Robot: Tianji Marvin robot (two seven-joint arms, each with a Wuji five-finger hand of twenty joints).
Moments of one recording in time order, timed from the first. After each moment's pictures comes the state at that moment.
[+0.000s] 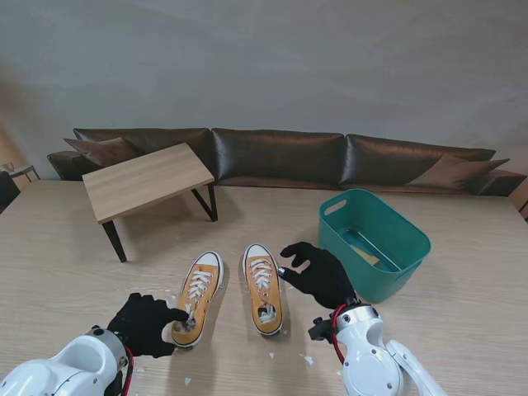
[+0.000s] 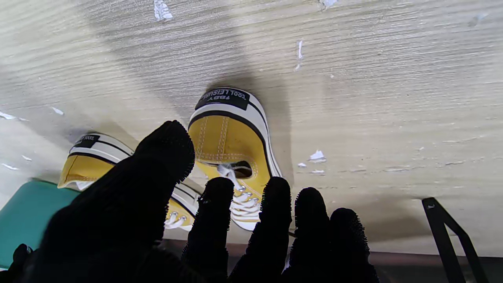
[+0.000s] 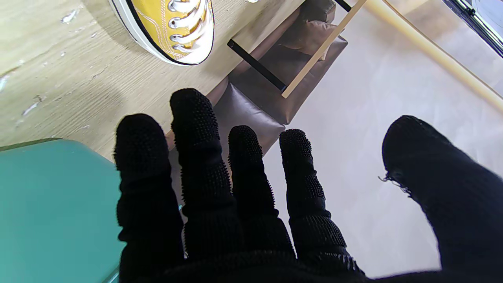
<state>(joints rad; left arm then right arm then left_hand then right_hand) 2.05 -1.03 -1.46 -2.13 1.08 0.10 -0.49 -1.71 -1.18 1.12 -1.78 -0.40 -0.01 -0.29 0.75 -0.52 0.66 -0.10 0.58 0.07 0.12 0.26 0.48 0.33 0.52 1.12 0.19 0.35 0.90 1.01 -0.07 0.19 0.90 0.98 0.26 -0.58 1.05 -0.09 0.61 0.07 0.64 0.41 0.76 0.21 0.68 0.56 0.99 0.25 0.66 0.54 0.69 0.38 1.16 0.58</state>
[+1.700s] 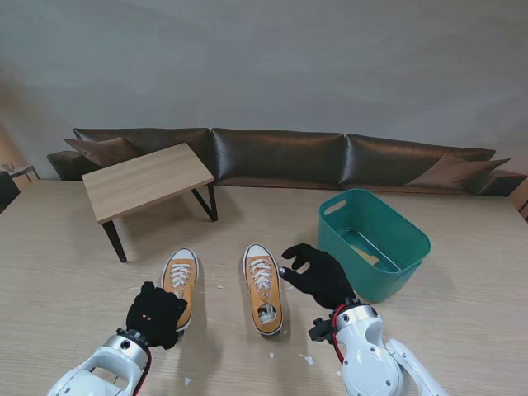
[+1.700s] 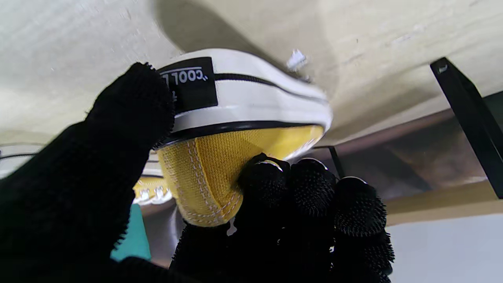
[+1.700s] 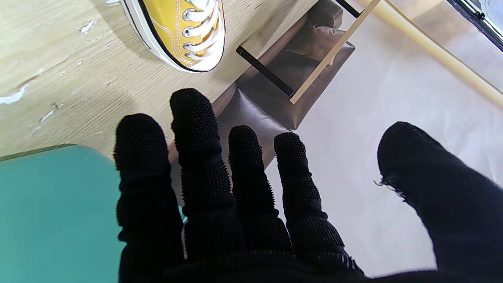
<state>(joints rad) 1.94 -1.03 -1.29 -1.85 1.46 0.10 0.07 -1.70 -1.18 1.11 -1.76 -0.40 0.01 -0.27 0.63 -0.93 0.90 -0.22 0.98 0.08 1.06 1.21 1.21 0.21 0.89 1.34 0.93 0.30 1.24 0.95 0.53 0.34 1.47 0.87 0.26 -0.53 1.05 -0.09 0.58 0.12 0.64 0.42 0.76 0.21 0.68 0.56 0.99 0.25 0.66 0.54 0.69 0.38 1.15 0.59</state>
